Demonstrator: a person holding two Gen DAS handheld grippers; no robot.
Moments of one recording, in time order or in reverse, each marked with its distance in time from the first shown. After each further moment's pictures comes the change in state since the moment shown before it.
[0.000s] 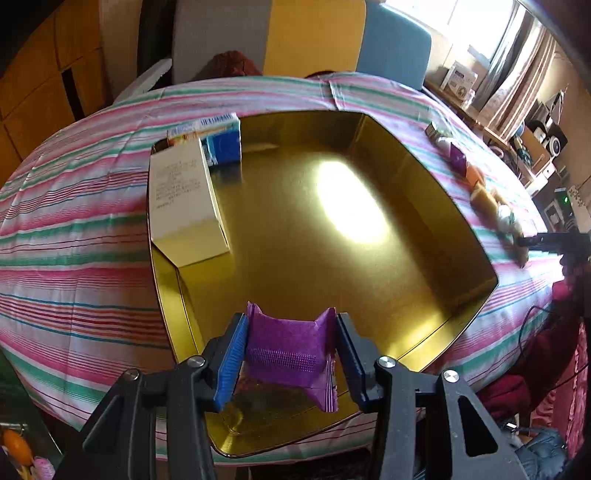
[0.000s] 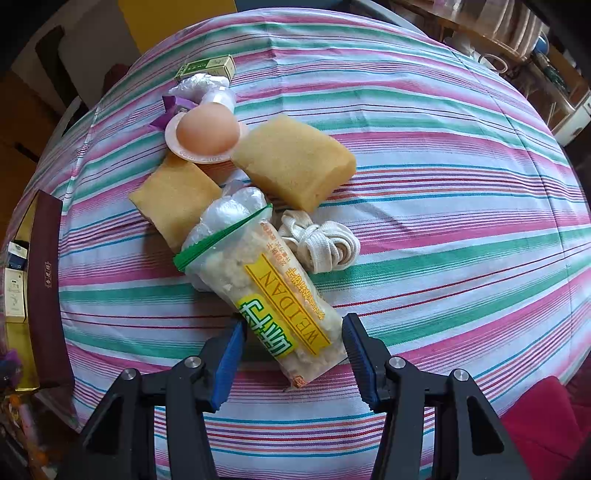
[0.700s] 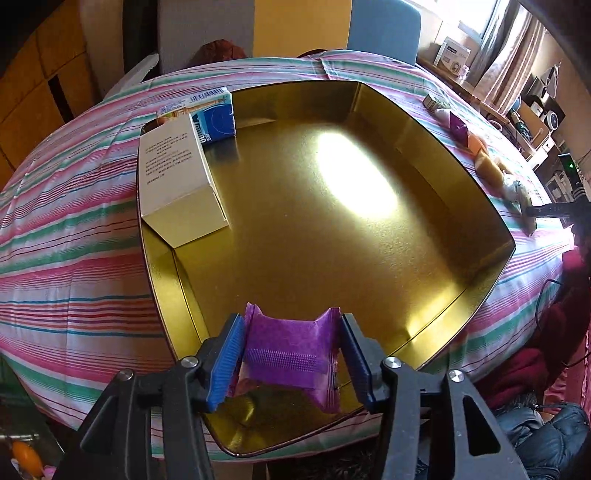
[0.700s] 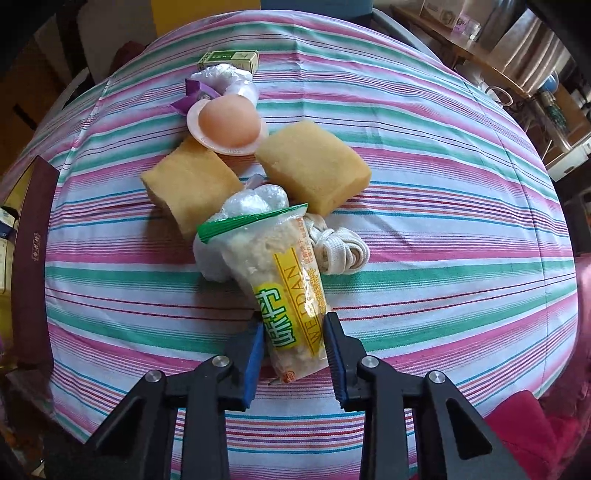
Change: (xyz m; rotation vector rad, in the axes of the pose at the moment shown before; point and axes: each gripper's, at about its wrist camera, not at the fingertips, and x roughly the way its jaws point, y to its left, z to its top) left arm 0.014 0.000 -0.013 0.064 0.046 0.018; right arm -0.007 0.037 -0.001 -0.108 -0.016 -0.099
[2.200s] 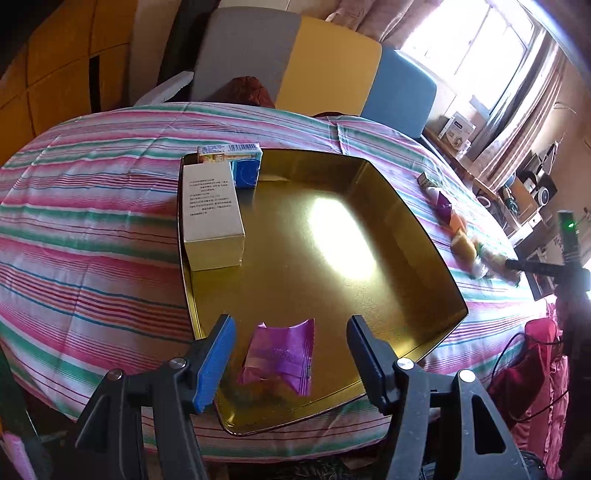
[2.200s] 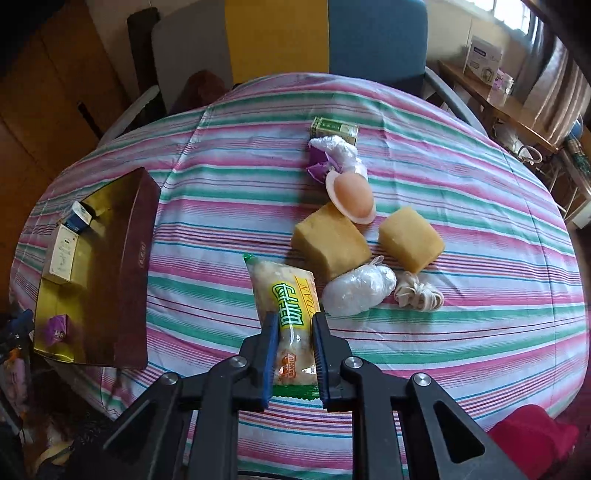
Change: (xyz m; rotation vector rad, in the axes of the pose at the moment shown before) left arm -0.050 0.024 0.000 -0.201 -0.195 -0.109; right arm -0.070 0.076 -0.016 -0.105 -0.166 0.135
